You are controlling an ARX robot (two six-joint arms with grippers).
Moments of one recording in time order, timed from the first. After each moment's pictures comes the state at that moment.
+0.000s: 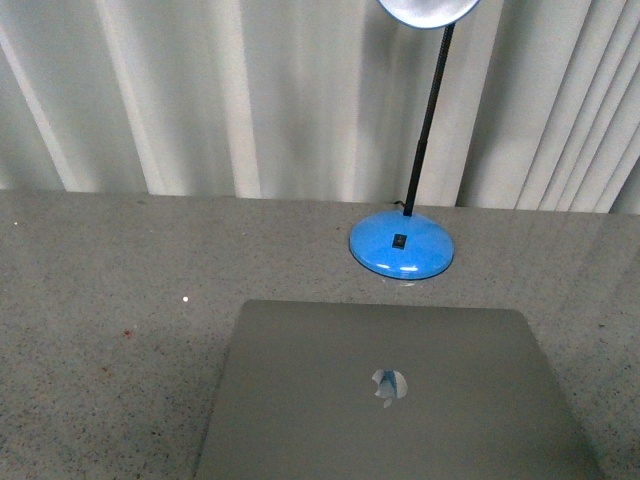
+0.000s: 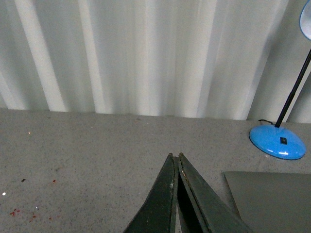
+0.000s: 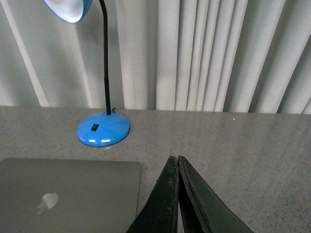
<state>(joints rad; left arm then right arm) 0.00 0.11 0.03 0.10 0.00 0.00 0.00 0.04 0.01 0.01 0.00 -0.01</state>
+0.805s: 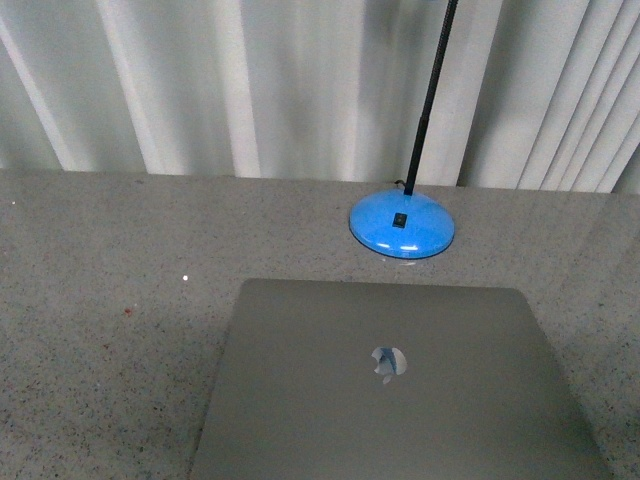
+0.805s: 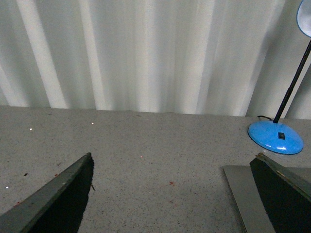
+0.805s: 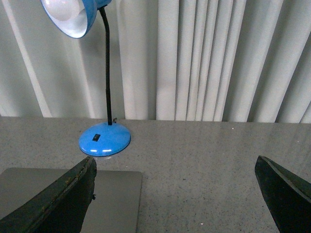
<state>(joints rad) 0.00 0.00 0.03 0.00 0.00 0.00 0.00 0.00 0.01 0.00 0.00 -0.01</state>
